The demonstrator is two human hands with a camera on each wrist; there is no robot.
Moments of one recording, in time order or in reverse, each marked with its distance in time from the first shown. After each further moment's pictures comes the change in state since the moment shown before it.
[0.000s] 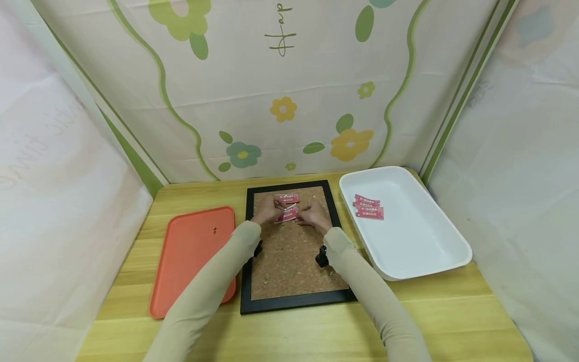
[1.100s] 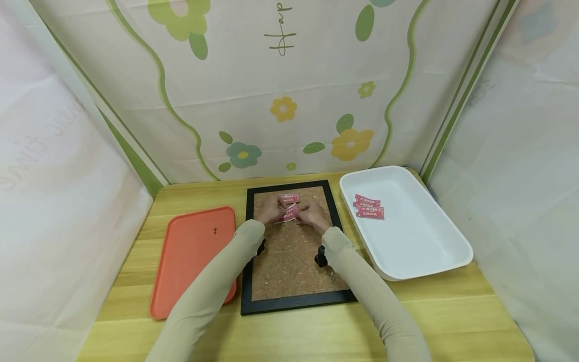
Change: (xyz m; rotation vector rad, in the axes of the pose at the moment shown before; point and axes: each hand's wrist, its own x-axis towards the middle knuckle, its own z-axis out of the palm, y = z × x) left_hand 0.009 0.004 0.006 0.117 0.018 0.020; right_hand 0.000 -0.002 0.004 -0.053 -0.001 -0.035
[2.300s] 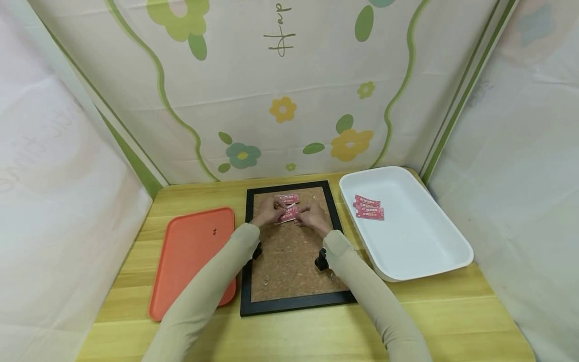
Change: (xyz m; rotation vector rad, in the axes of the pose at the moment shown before) left_hand -0.009 -0.010 -0.006 -0.122 -0.014 0.083; right_hand -0.001 0.006 0.001 0.071 0.007 -0.005
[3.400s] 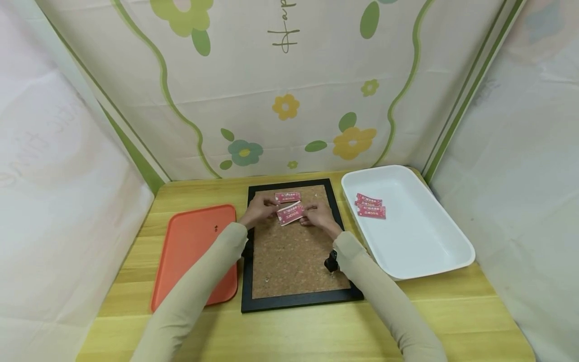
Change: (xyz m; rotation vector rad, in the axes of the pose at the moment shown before) left_hand -0.013 -0.016 -0.032 -0.174 -0.052 -0.058; right_hand -0.011 -0.001 -0.015 -0.010 -0.018 -0.020
